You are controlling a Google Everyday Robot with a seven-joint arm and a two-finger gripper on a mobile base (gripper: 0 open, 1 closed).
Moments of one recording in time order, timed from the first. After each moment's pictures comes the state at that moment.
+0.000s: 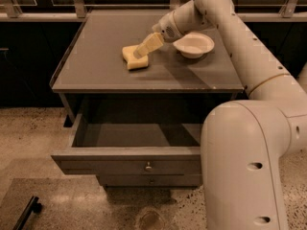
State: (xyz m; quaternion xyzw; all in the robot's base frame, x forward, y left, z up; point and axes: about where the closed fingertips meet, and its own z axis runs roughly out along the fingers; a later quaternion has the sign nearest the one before) arm 0.798 0.000 0.880 -0.50 0.73 0.26 0.39
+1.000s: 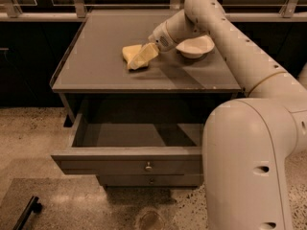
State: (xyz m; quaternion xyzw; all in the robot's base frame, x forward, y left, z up) arm 0.788 0.015 0.846 -0.50 0.74 0.24 0.36
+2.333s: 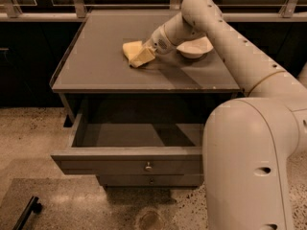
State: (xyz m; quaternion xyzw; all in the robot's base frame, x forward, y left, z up) arm 0.786 0.017 0.833 -0.51 0.75 0.23 0.35
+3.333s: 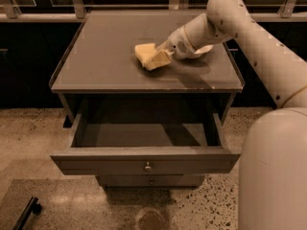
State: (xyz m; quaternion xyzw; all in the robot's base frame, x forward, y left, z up) arm 0.718 -0.017 0.854 -0.50 0.74 0.30 0.33
